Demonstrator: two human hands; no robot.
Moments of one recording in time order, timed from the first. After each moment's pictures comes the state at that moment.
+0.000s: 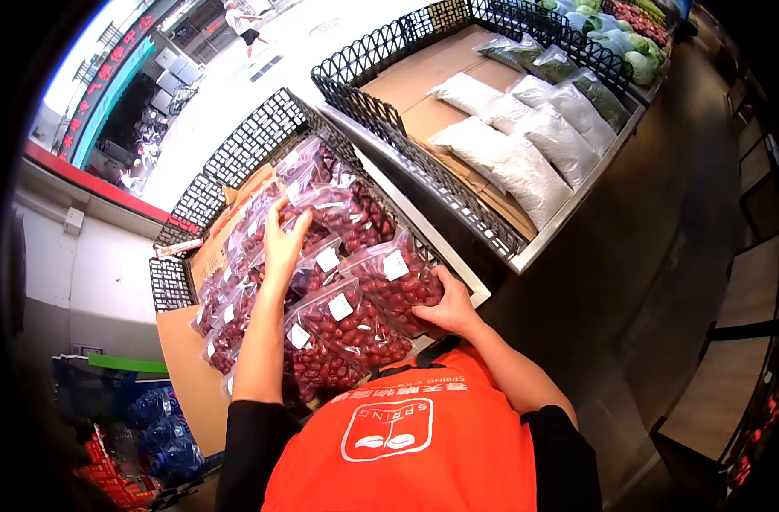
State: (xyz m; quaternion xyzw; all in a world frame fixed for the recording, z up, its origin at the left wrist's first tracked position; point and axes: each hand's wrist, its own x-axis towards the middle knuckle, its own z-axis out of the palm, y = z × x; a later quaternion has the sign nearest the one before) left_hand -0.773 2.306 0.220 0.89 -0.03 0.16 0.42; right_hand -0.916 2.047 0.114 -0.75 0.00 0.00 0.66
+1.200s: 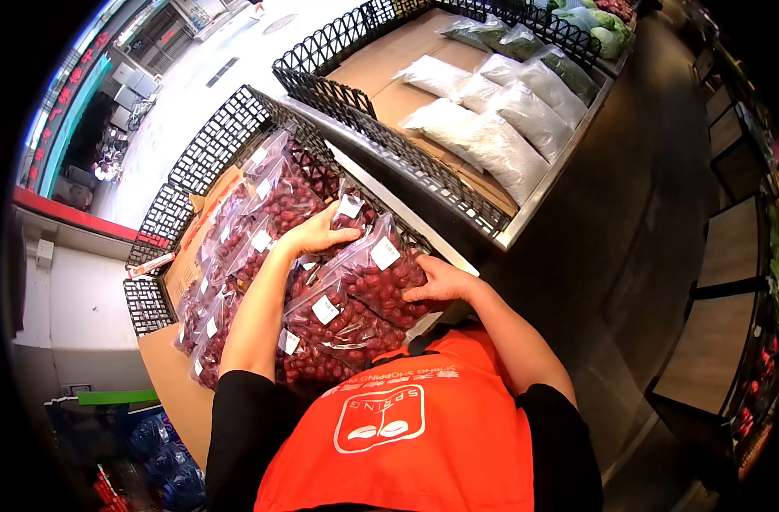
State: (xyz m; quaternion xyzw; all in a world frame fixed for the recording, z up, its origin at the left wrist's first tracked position) left_hand -0.728 2.268 0.178 0.85 -0.28 -0.31 0.33; right_hand -0.885 2.025 0.116 -0.72 -0.14 0.25 0.63
